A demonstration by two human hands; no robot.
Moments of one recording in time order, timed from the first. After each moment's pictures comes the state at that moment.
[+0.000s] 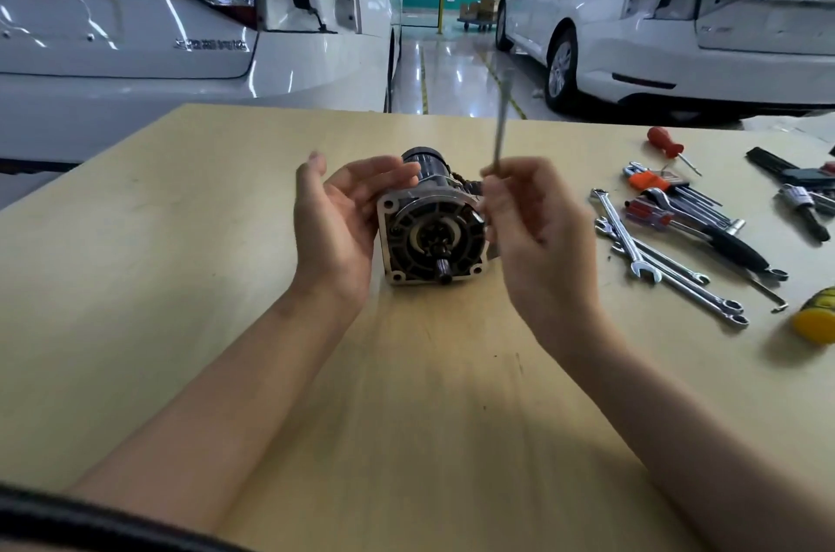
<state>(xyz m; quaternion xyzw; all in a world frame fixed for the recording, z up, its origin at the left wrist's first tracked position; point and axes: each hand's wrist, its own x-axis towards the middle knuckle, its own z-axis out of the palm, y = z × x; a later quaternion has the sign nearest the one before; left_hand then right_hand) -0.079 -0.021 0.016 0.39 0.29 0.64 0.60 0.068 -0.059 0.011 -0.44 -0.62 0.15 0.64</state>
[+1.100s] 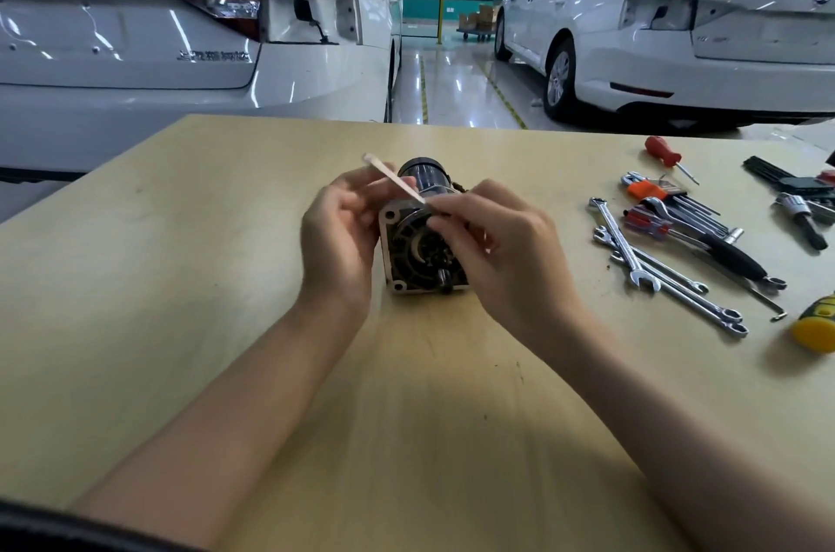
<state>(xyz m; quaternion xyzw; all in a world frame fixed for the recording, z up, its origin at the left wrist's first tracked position) -0.076 -0.023 0.016 0.37 0.28 0.66 0.59 0.066 -0.051 0.010 -0.43 -0.75 -0.01 0.51</state>
